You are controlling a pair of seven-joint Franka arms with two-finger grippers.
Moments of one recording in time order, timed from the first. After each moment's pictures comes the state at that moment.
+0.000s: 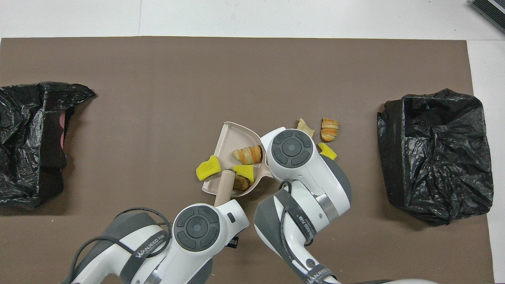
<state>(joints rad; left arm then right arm) -0.75 -0.13 -0.04 -2.30 -0.13 1.97 -0.42 0.59 0.22 -0.04 -1.94 -0.04 2.00 -0.65</state>
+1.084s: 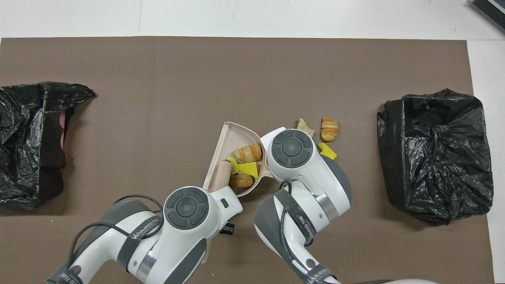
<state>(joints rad) -0.70 -0.08 -0.03 -2.30 -0.15 2.04 -0.35 0.59 0.22 -0.04 -1.94 -0.04 2.00 -0.65</state>
